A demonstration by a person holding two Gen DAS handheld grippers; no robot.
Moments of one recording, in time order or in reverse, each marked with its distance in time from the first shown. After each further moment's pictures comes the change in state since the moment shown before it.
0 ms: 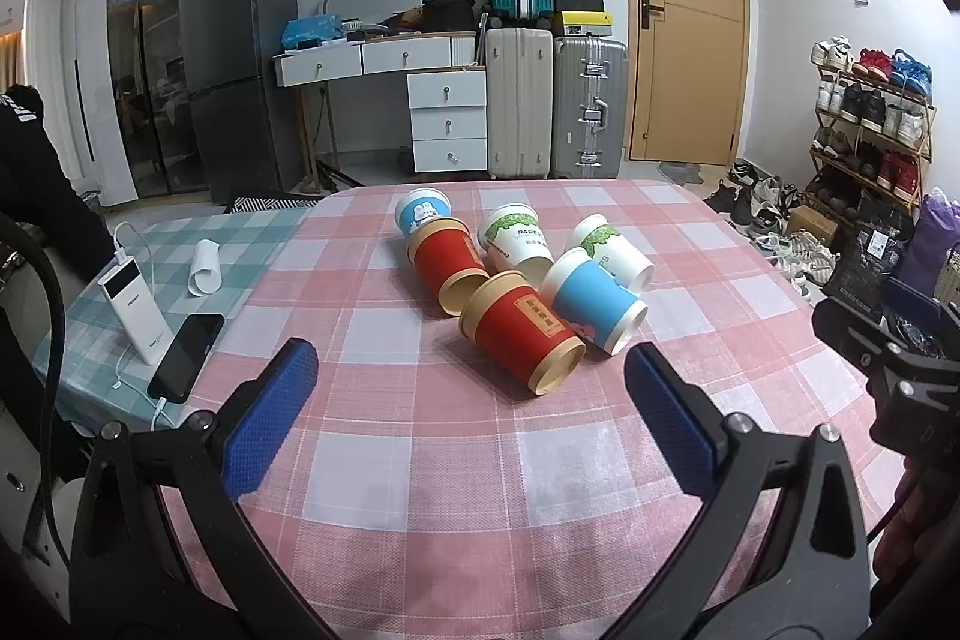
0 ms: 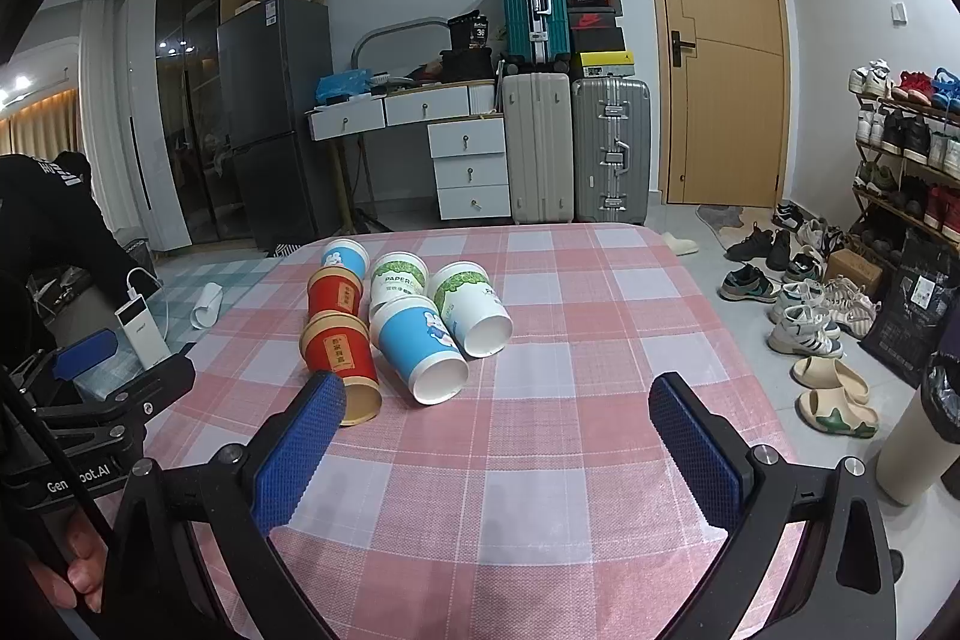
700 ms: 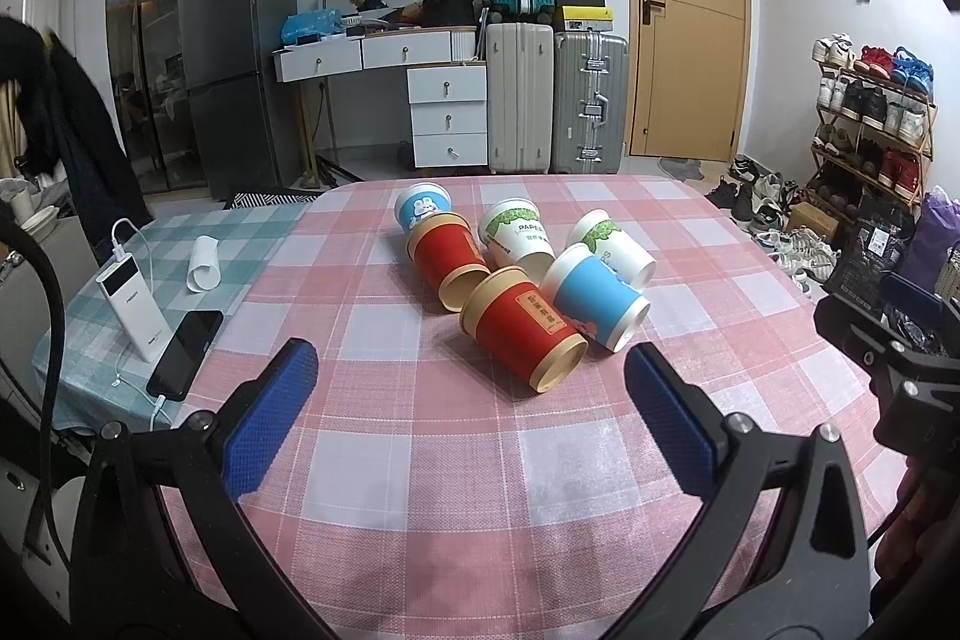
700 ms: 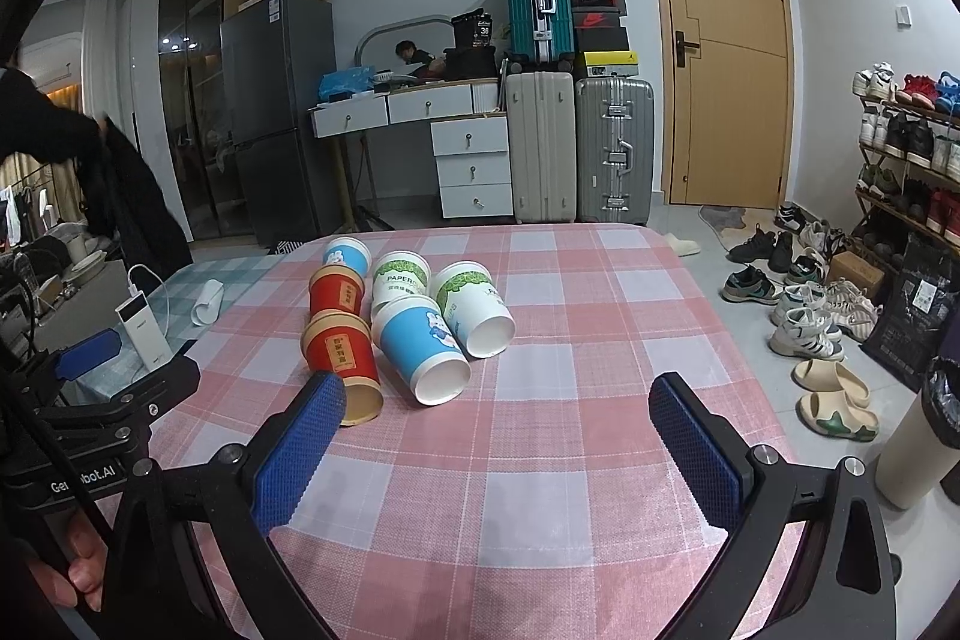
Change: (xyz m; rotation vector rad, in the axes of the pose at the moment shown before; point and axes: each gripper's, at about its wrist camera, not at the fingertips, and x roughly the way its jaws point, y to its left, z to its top) left arm 0.002 0.002 -0.001 -0.001 0.007 -0.004; right arm 0.001 0.003 0.002 -0.007 0.004 0.006
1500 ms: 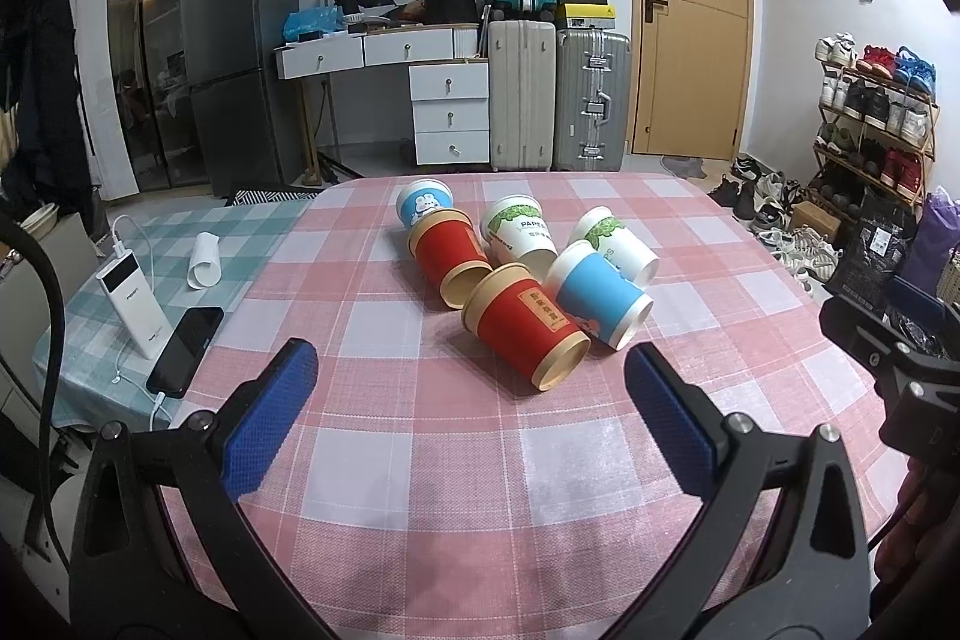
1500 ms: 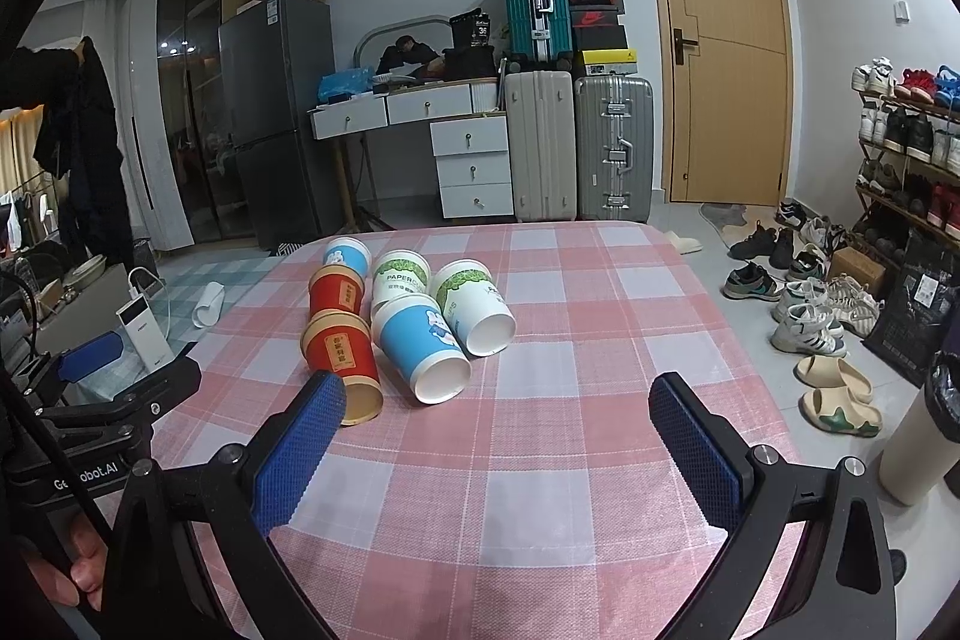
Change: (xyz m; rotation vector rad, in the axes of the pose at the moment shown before) left arm 0.008 0.001 -0.001 -0.005 0.012 0.008; right arm 0.002 -0.001 -0.001 0.008 -0.001 0.002
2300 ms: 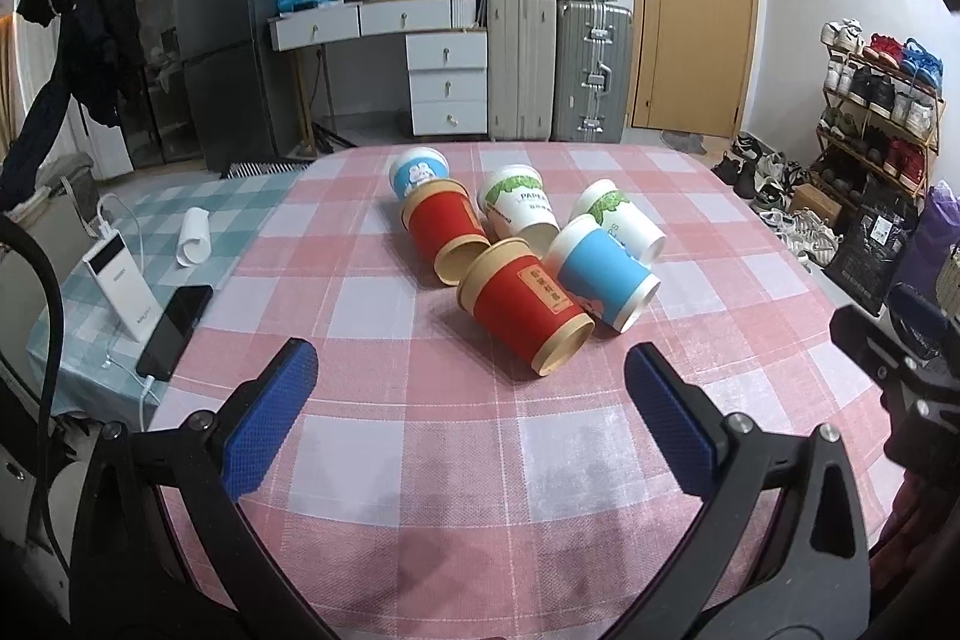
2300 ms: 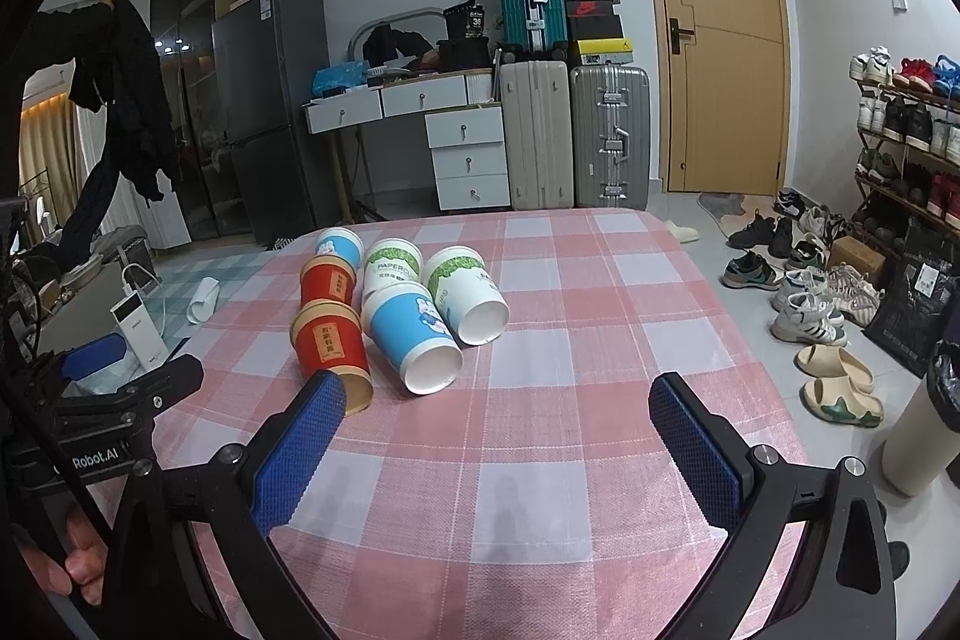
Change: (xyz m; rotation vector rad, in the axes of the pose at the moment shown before) left arm 0.026 -0.004 0.003 -0.011 0.088 -0.014; right arm 0.012 -0.009 -0.007 0.022 0.027 -0.004
